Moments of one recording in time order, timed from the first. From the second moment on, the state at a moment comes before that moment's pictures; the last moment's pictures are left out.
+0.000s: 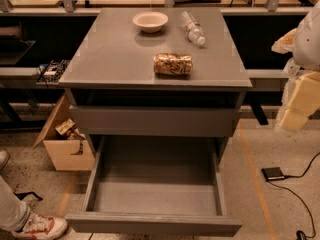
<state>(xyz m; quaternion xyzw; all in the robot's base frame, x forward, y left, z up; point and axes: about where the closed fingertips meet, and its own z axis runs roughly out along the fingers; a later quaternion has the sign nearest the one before) 0.438 -0.216 0.977 -0.60 0.78 -0.04 0.16</state>
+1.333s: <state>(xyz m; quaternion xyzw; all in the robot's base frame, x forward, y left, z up) 0.600 -0.131 0.964 -0.63 0.74 0.00 0.24</state>
